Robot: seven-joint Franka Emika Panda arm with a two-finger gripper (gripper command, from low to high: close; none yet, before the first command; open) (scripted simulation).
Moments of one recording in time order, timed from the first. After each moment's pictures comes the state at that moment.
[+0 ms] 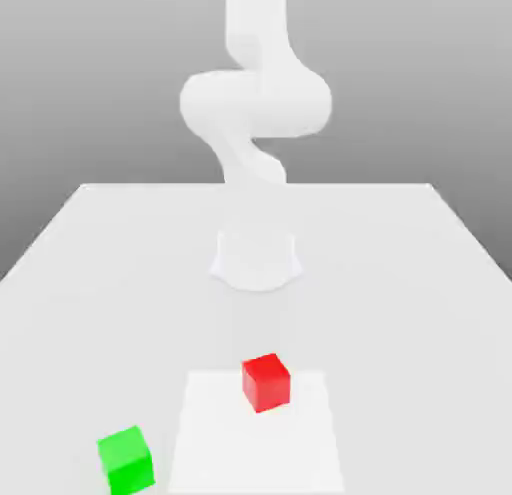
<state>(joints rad) 0.02 -0.73 -0.01 -2.36 0.00 2.35 0.76</state>
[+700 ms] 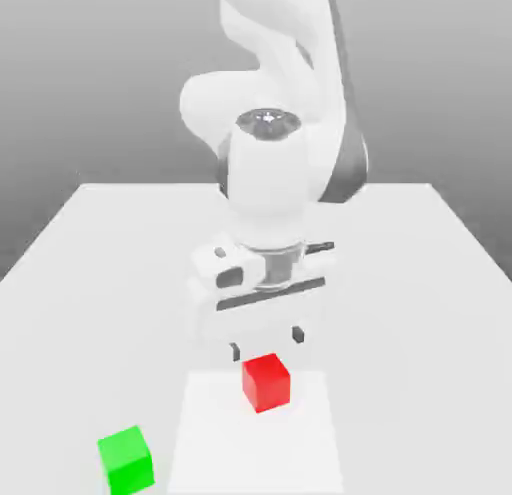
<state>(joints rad) 0.12 0.06 -0.07 -2.86 0.02 2.92 0.39</state>
